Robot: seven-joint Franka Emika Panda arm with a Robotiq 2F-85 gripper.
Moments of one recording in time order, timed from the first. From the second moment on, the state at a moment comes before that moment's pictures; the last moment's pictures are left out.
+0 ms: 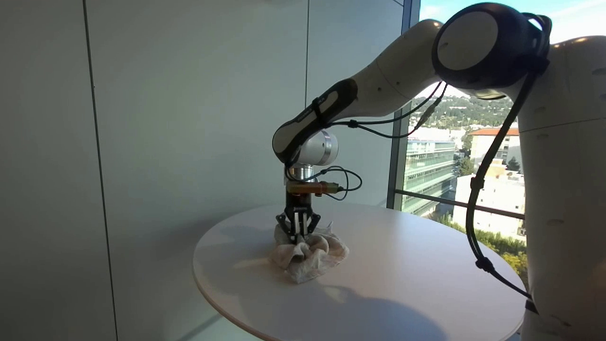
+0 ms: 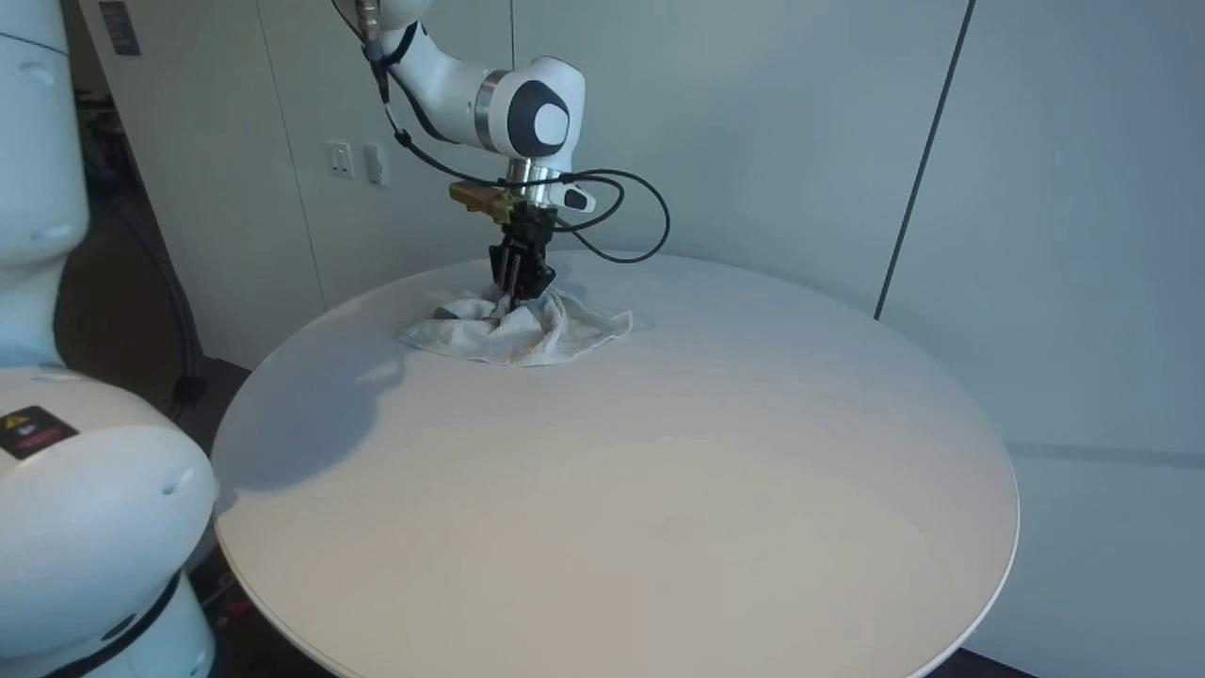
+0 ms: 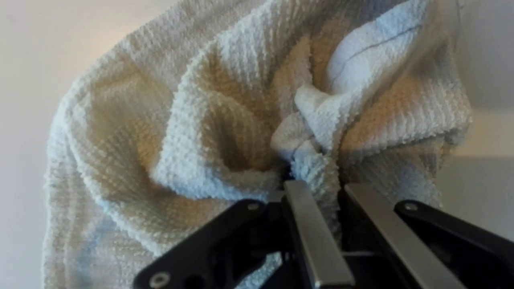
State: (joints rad) arm 0.02 0.20 -0.02 -1.98 0.13 1.98 0.31
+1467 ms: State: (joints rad) arm -0.02 -0.51 0.08 -2.40 -0.18 1.70 0.73
